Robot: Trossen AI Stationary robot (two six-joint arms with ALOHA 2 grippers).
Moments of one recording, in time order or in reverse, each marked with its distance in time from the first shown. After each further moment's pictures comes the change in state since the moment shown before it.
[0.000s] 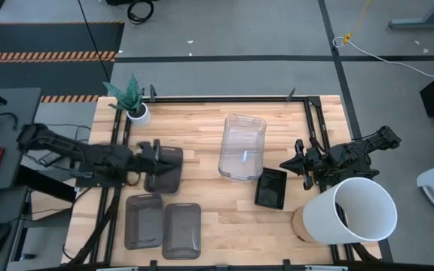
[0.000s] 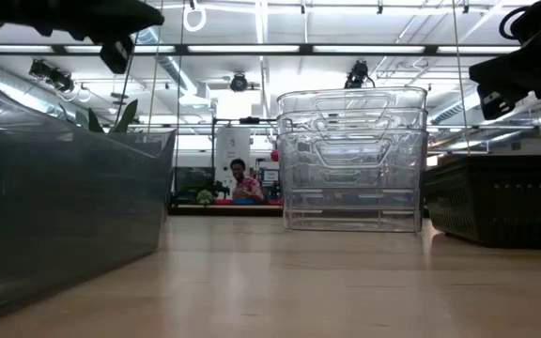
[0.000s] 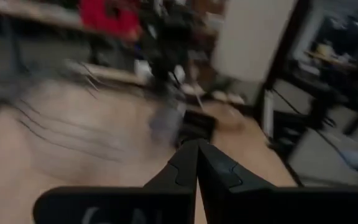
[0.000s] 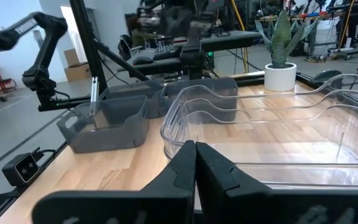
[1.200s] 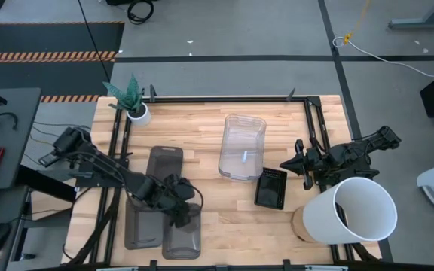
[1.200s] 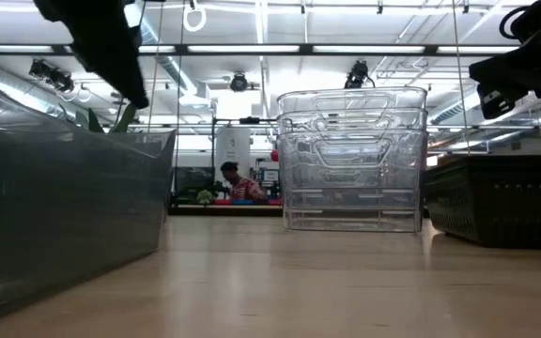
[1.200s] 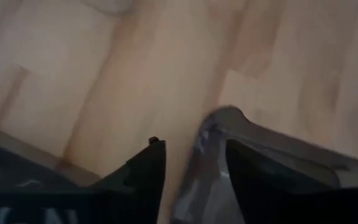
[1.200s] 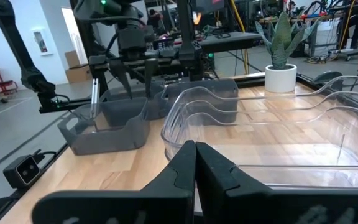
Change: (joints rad) left arm -0.270 0.842 0.765 -0.935 -0.080 -0.552; right arm 0.000 0.000 0.000 0.008 0.000 0.000
